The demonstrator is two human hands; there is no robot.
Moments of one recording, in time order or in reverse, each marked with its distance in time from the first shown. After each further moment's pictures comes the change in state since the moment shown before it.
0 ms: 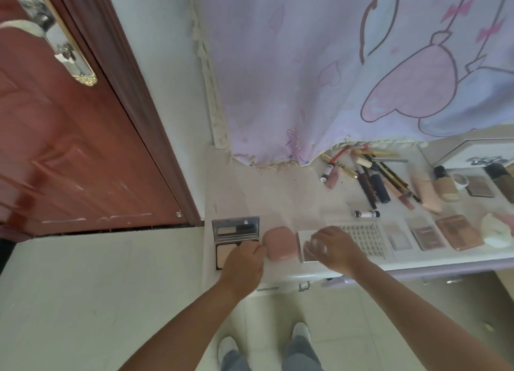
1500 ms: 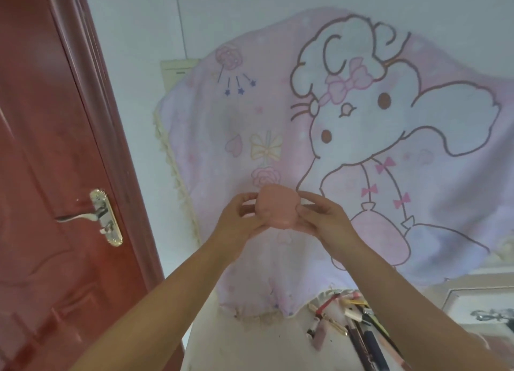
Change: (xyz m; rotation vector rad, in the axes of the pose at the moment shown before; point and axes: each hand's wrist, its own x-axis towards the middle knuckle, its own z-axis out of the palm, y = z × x) left_hand 0.198 0.118 -0.266 -1.312 0.423 -0.146; right_hand 0.079 -0.013 -0.304 1.445 0.368 -0.179
